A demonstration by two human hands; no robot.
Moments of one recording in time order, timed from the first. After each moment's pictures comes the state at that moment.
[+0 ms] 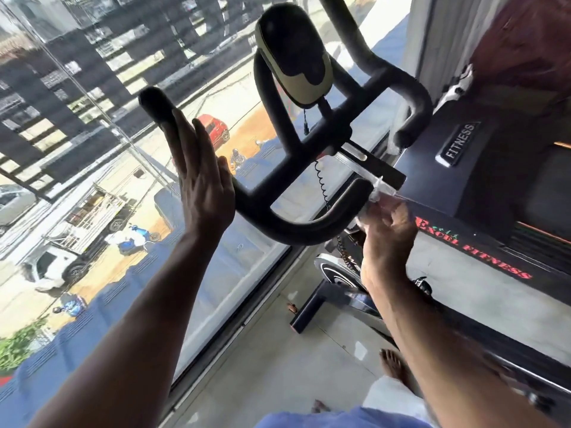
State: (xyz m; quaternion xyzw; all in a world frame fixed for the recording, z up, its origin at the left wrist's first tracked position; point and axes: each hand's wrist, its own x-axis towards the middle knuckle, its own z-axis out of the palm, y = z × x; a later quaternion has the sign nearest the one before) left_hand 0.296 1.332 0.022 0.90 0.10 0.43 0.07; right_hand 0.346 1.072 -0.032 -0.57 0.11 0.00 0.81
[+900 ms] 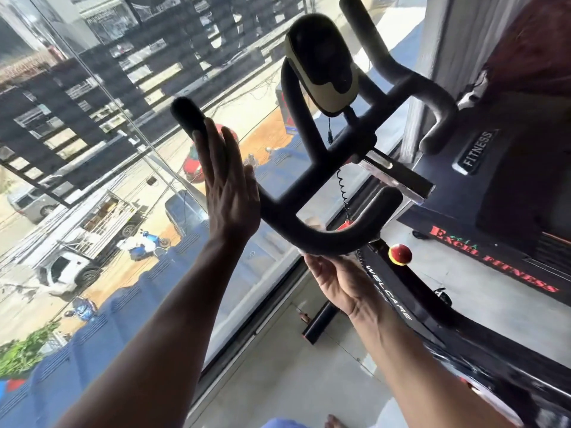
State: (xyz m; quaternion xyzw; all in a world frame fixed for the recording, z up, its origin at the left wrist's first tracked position) left_hand 0.295 1.344 0.015 0.89 0.08 0.43 0.10; right_hand 0.313 1.142 -0.094 -0.20 0.00 0.43 0.88
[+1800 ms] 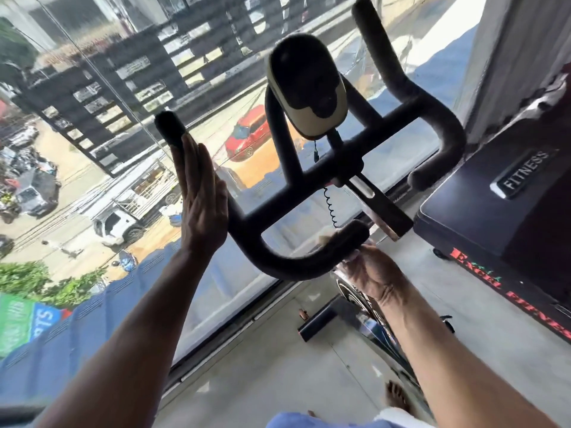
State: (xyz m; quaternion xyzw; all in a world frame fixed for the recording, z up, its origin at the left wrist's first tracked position) left_hand 0.293 1.329 0.026 0.91 0.12 0.40 0.03; right_hand 0.441 1.071 -0.104 -0.22 -0.10 0.55 0.80
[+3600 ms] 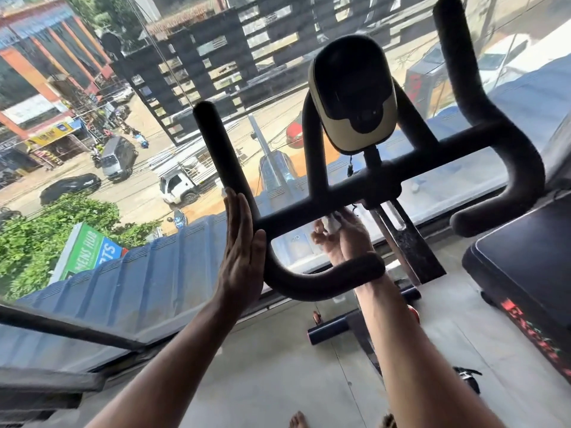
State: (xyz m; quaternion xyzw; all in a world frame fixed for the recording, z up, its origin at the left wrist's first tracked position) left_hand 0.270 1.229 -0.023 0.86 0.31 0.35 0.21; right_hand 0.454 1.164 -0.055 -0.29 -0.11 0.51 0.80
